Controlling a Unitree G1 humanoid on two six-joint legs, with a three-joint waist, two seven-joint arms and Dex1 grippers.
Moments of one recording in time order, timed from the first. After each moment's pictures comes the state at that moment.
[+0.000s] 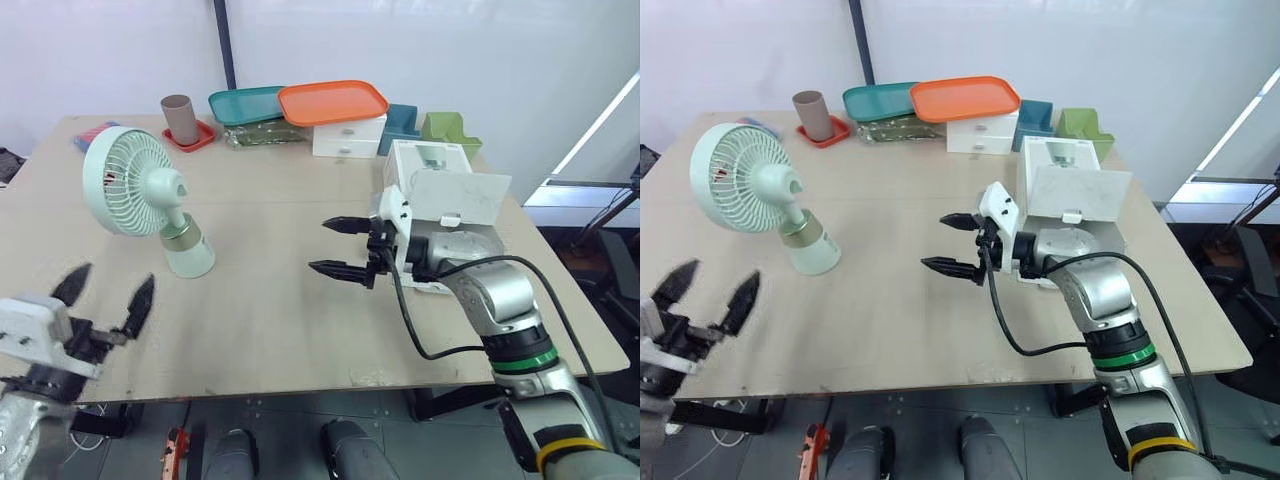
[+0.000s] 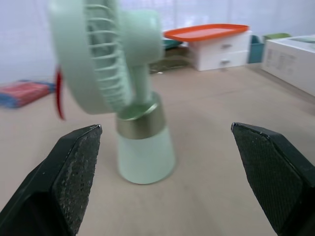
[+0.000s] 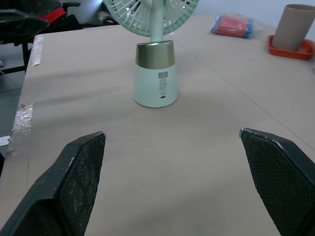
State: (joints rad) left arm 0.34 0.37 0.54 -0.73 -0.56 0.24 -0.30; right arm -0.67 -0.48 0.18 -0.03 0.41 0.47 0.98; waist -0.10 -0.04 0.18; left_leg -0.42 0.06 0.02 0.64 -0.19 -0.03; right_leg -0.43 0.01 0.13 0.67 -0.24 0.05
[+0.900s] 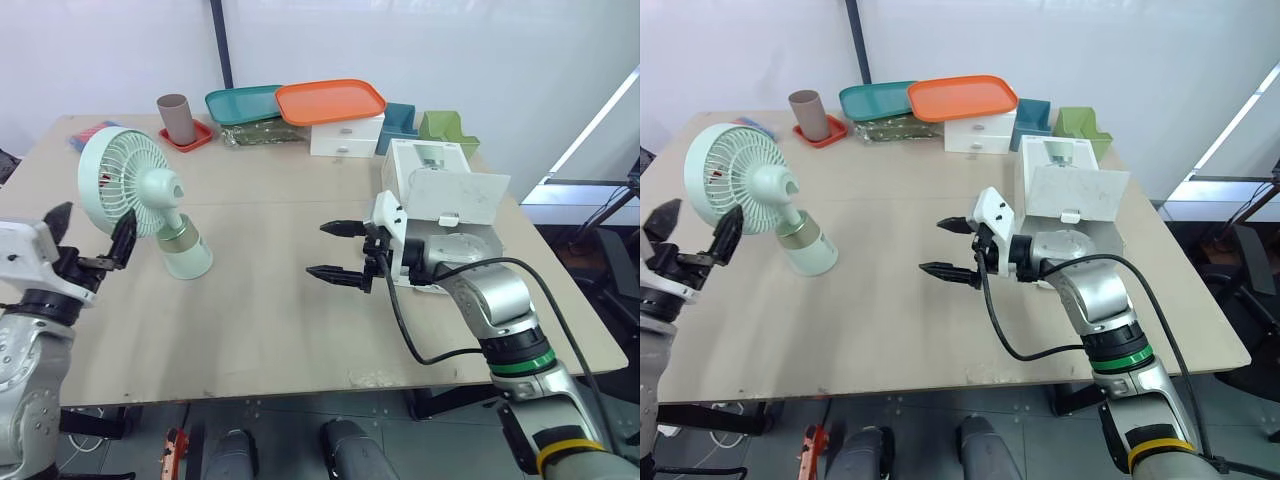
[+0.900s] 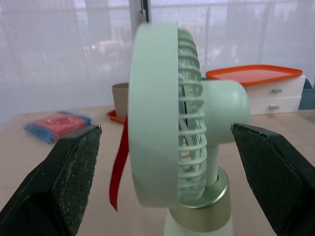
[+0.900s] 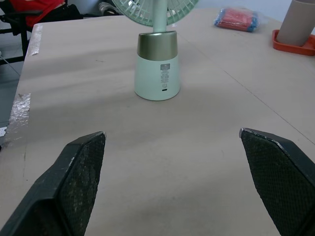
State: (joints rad) left arm 0.00 0.49 0.49 -0.51 -0.58 0.37 -0.23; right arm -0.65 -0.50 0.19 -0.06 0.38 0.48 0.96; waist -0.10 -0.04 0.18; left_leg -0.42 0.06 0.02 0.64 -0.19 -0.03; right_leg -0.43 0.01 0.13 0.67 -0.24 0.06
